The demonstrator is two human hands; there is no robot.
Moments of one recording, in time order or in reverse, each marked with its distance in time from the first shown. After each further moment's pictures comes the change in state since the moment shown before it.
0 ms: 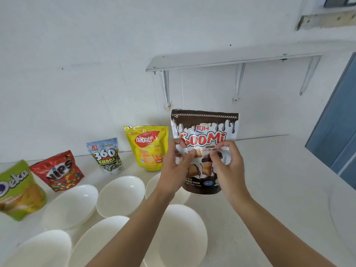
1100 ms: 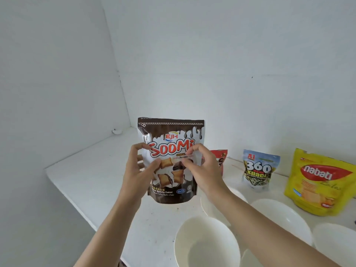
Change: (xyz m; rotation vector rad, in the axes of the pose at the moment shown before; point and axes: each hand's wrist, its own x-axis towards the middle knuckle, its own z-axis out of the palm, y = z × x) left_hand -0.146 0.057 -0.462 0.149 0.823 -0.081; right_hand -0.181 -0.086 0.427 0.164 -0.906 -0.083
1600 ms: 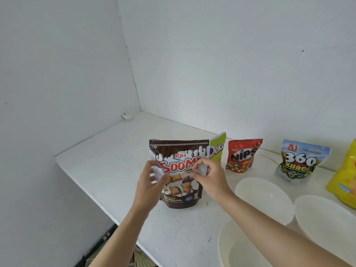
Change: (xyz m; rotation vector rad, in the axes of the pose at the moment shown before) left_hand 0.050 -0.114 -0.080 0.187 -0.044 -0.156; right_hand 0.024 0.101 0.095 -0.250 -0.062 0.102
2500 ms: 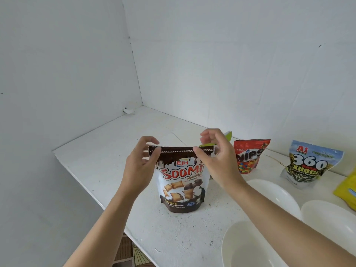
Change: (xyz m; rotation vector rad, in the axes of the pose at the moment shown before) left_hand 0.032 0.038 -0.026 0.132 0.028 0.247; right_hand 0.020 -0.051 -0.021 0.068 0.104 -0.242
